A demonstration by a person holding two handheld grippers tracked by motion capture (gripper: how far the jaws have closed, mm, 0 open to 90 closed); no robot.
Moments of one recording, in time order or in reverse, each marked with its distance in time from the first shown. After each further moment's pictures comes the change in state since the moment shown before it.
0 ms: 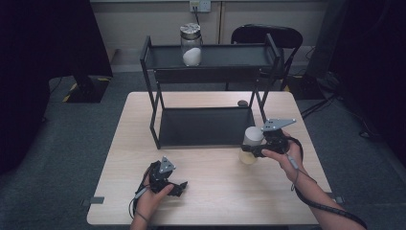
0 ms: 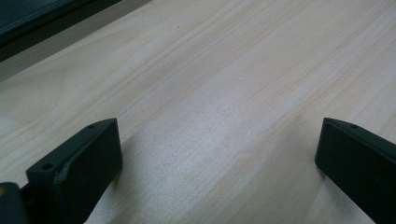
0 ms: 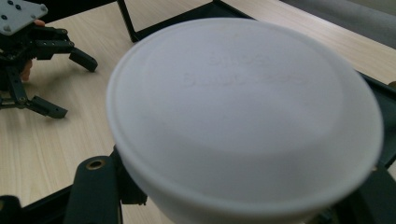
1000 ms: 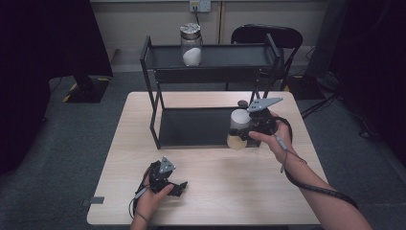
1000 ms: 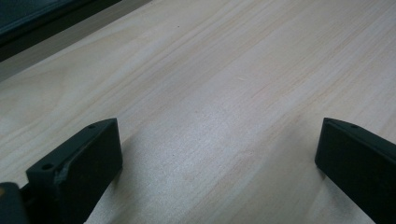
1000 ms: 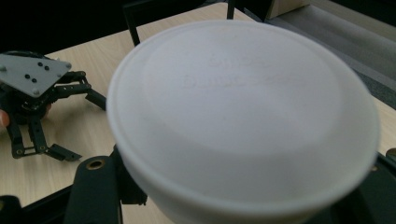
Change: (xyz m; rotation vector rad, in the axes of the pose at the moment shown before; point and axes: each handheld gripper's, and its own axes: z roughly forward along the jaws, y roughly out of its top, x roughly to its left) left arm 0.000 0.000 0.000 0.000 0.000 0.000; right arm 0.004 0.077 0.009 -0.004 0.030 -0.070
